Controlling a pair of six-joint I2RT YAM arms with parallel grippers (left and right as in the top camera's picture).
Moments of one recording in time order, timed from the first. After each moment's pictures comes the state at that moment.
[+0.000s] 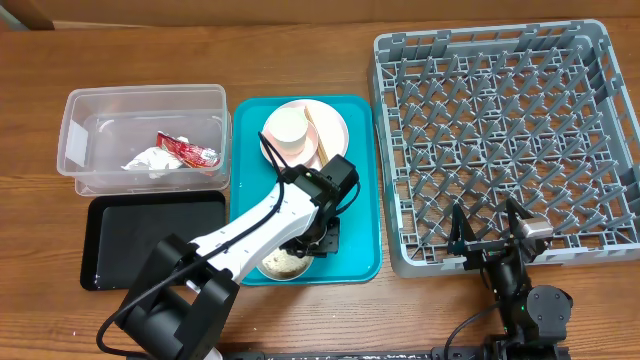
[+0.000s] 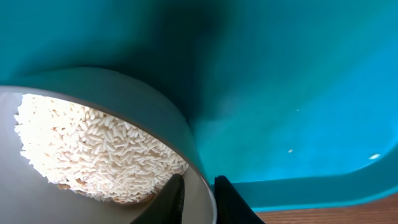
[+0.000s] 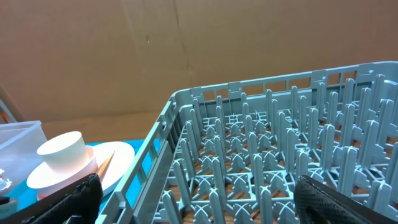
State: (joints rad) left arm -0.68 1.76 1.14 -1.02 0.06 -0.61; right arm 0.01 0.01 0.02 -0.02 -0.17 0.18
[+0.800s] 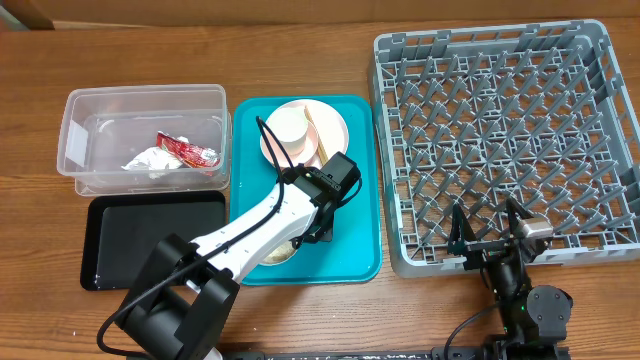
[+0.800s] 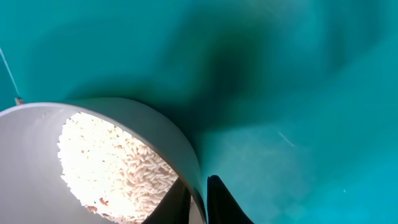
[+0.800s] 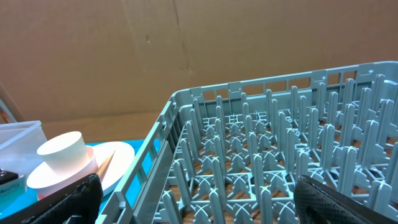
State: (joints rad) left arm -0.68 1.76 1.13 -0.94 -0.20 -0.61; right arm 0.01 0.01 0.02 -0.02 -0.17 0.18
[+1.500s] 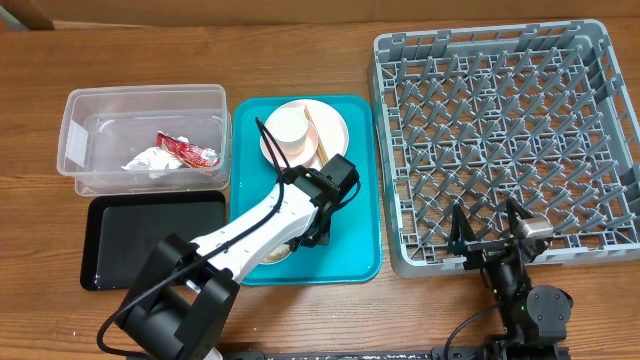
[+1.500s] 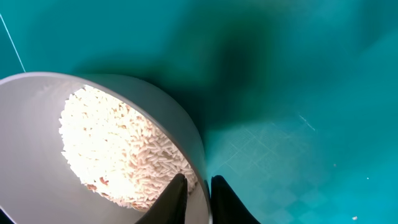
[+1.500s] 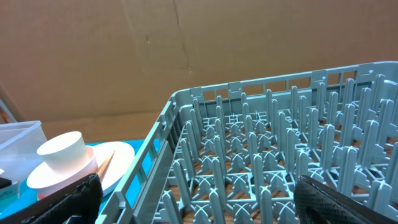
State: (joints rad) left arm -0.68 1.76 1.13 -0.99 -0.19 -0.61; right arm 0.01 0.01 0.02 -0.02 -0.17 0.18
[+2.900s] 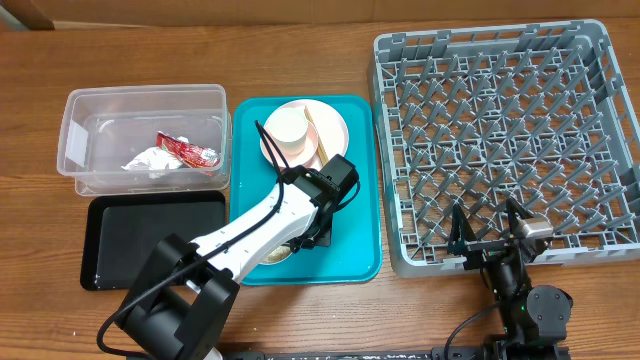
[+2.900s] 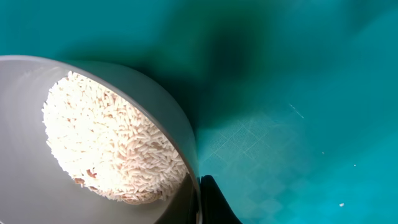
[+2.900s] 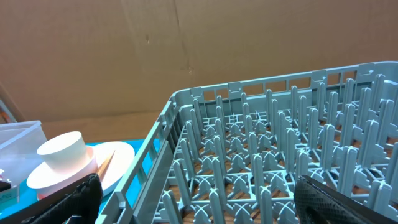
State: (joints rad) left arm -0.68 1.76 1.13 -0.99 -0.14 -0.62; right arm 0.01 0.01 0.02 -0.02 -0.17 0.18
